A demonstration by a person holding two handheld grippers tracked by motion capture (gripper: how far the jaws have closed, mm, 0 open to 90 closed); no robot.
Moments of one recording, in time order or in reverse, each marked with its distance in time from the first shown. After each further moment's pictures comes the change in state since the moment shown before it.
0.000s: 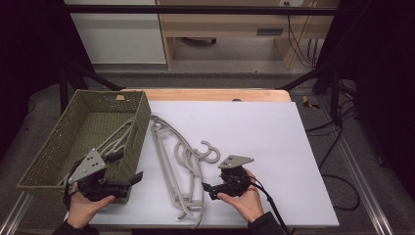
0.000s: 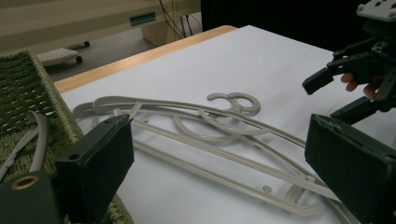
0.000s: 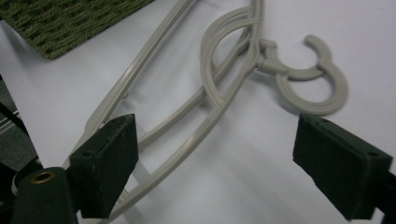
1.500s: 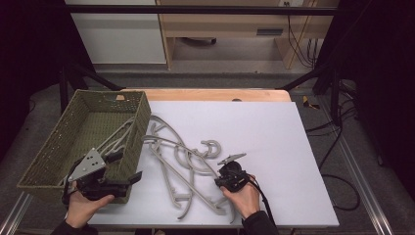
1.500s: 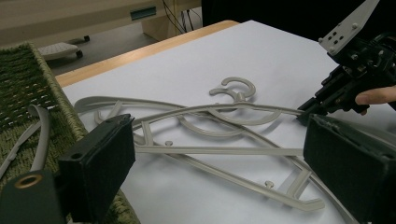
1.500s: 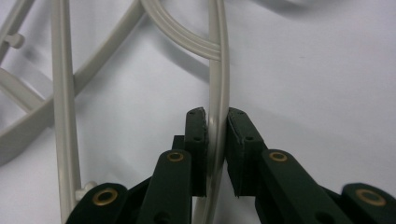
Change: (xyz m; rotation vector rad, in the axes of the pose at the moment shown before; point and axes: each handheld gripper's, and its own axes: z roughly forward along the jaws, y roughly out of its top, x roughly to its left) left arm 0.003 -0.001 -0.001 0.021 0.002 -0.006; right arm -0.024 -0.013 0.033 0.261 -0.107 0.153
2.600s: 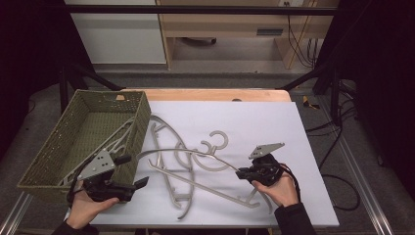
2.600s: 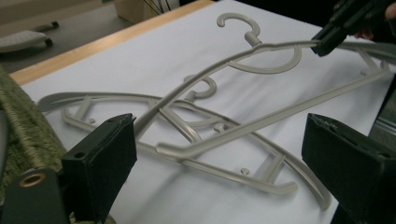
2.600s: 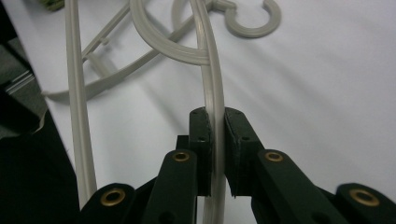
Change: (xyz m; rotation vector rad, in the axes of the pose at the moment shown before) left arm -0.014 0.012 0.011 0.102 -0.094 0.053; right arm -0.054 -0.005 -0.087 -0.127 0.175 -0.229
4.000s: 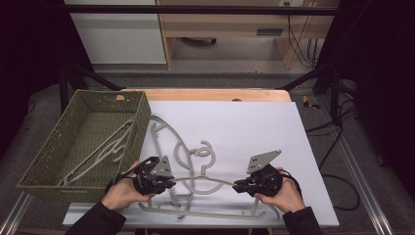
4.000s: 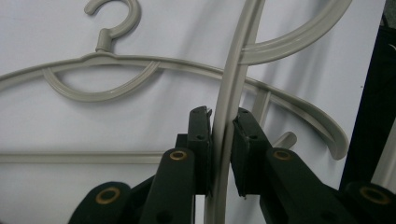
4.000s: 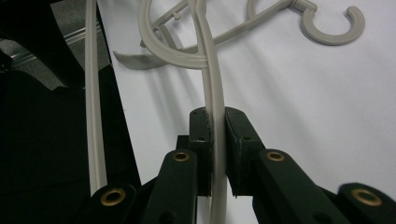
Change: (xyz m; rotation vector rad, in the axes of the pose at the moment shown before) left arm -0.030 0.014 0.096 0.465 -0.186 0.335; right arm 0.021 -0.004 -0.008 0.034 0.175 -0.203
